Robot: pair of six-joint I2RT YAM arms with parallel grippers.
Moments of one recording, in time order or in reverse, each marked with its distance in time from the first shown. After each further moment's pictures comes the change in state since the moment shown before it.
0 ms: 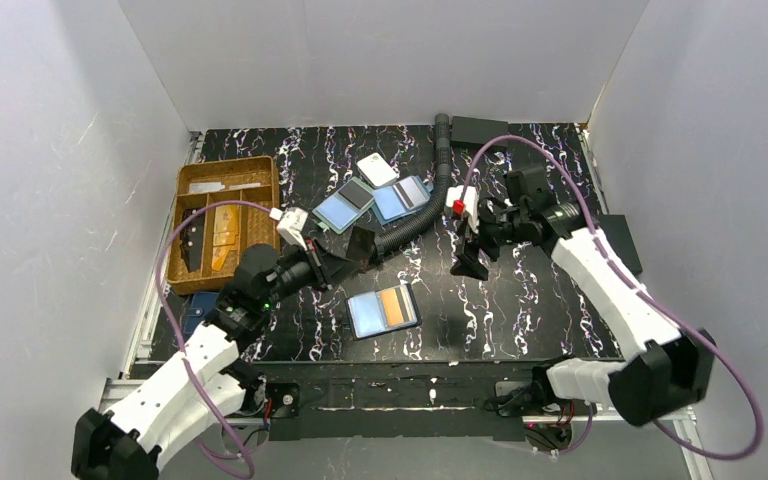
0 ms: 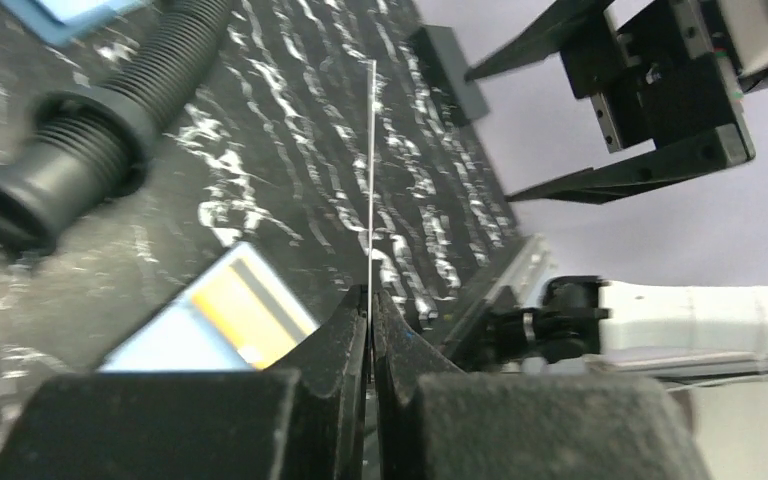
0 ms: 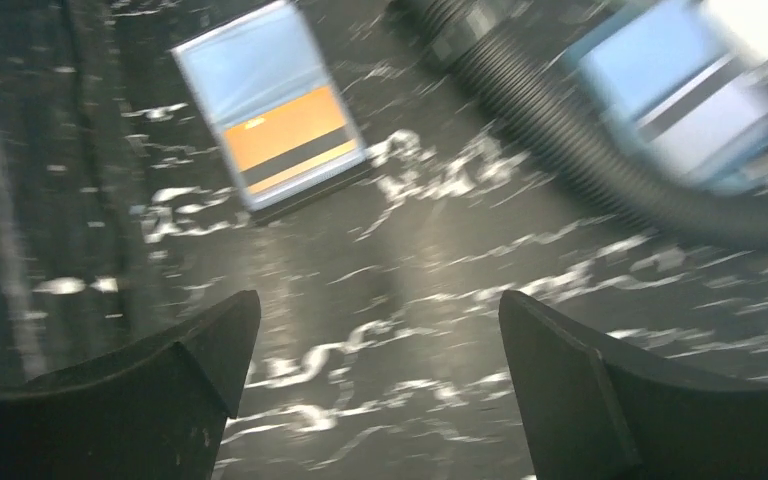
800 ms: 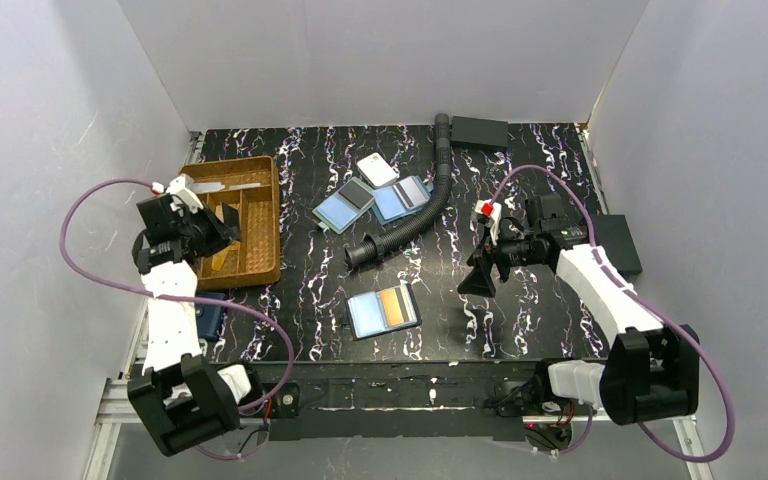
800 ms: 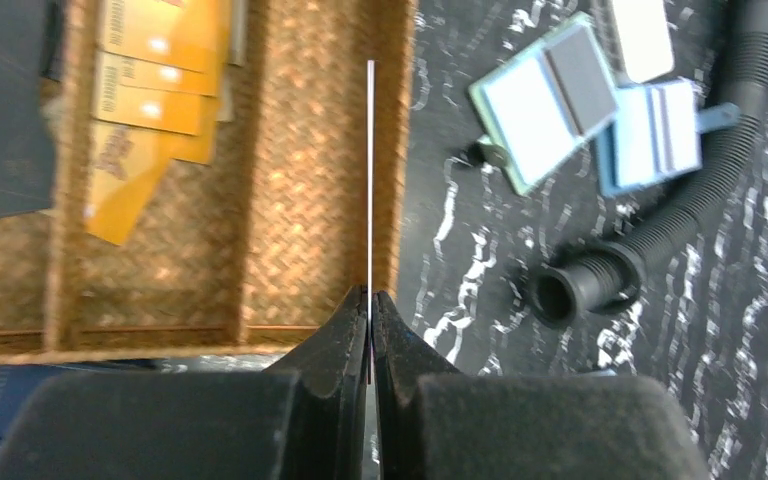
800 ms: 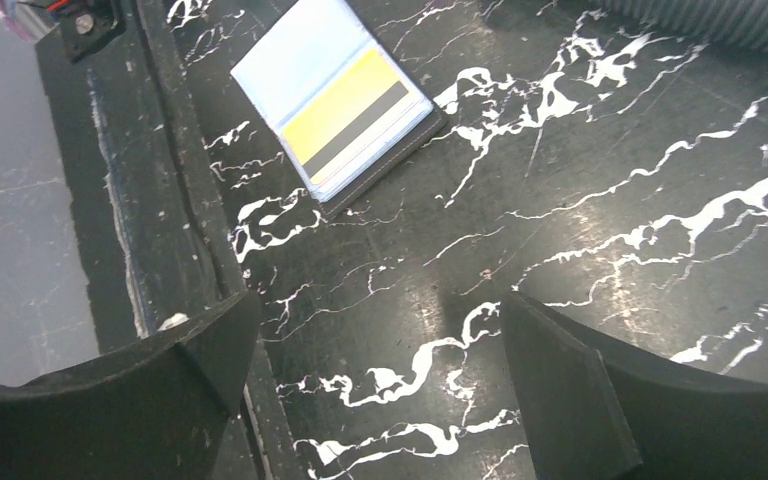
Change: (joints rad) left arm 0.949 0.296 0.441 -0.707 0.133 0.560; right arm -0.223 0.072 -0.298 0.111 -0.269 0.235
